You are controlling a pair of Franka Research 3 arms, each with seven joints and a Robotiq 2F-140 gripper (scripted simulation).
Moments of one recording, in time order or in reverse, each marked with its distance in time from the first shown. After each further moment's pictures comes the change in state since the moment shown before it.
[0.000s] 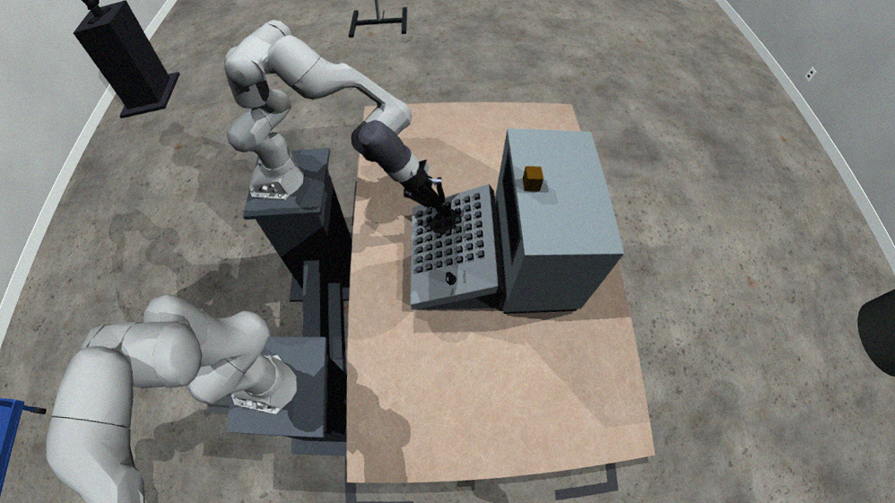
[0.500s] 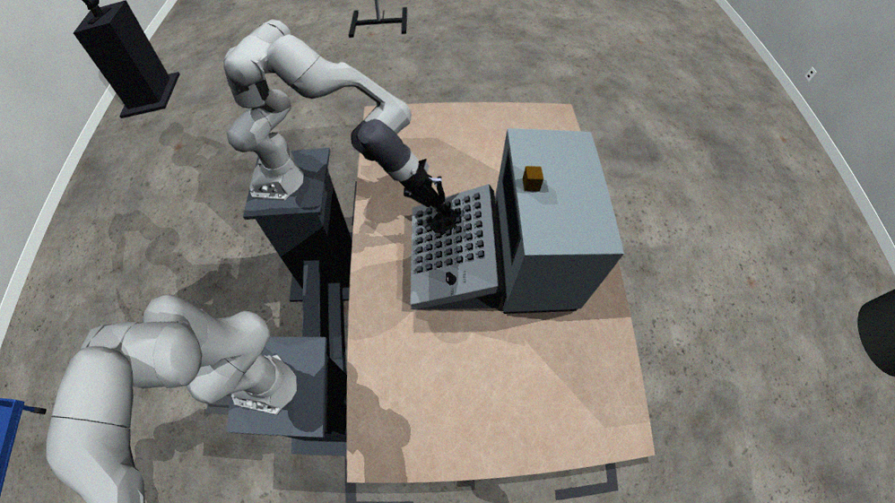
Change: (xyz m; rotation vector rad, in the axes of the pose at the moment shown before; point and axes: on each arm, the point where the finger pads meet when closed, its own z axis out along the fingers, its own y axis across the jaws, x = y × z) left arm 0.000 0.003 -0.003 -0.005 -0.003 -0.002; right arm 0.000 0.000 0.000 0.000 0.000 0.000
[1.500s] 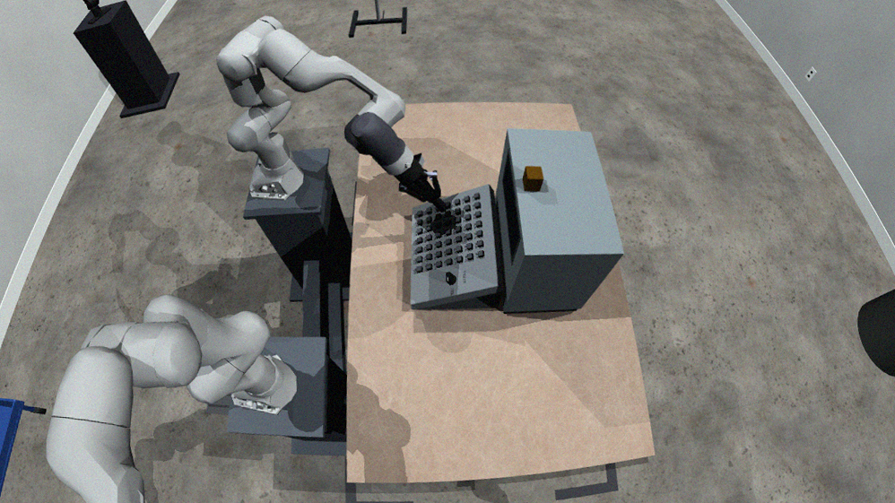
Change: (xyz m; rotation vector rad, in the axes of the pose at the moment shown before) left arm 0.000 0.002 -0.029 -0.004 0.000 -0.010; right arm 0.000 0.000 0.000 0.000 0.000 0.000
